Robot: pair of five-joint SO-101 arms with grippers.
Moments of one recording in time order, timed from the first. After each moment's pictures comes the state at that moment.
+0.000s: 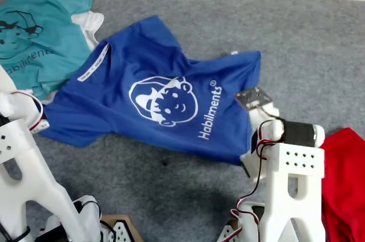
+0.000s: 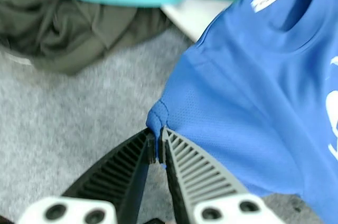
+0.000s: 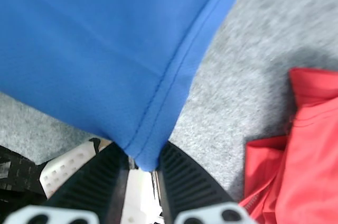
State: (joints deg) left arm -35.5 -34.2 10.9 97.9 3.5; right arm 2.1 -44.2 40.6 97.9 31.5
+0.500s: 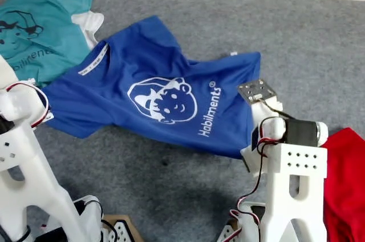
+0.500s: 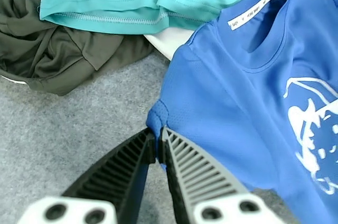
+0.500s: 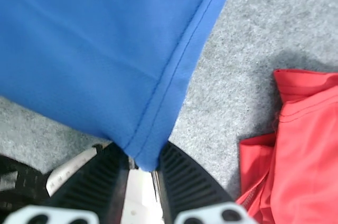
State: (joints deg) left arm -30.7 -34.8 2.2 100.5 8.2; right arm 0.0 -44.2 34.5 100.2 26.9
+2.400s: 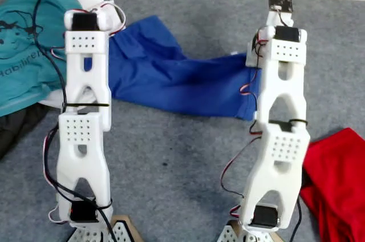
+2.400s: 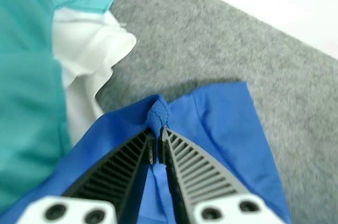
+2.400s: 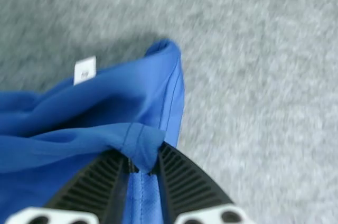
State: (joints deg) left arm -7.3 56.6 -74.7 73.4 25.0; right arm 3.1 45.6 -51.6 79.8 1.5
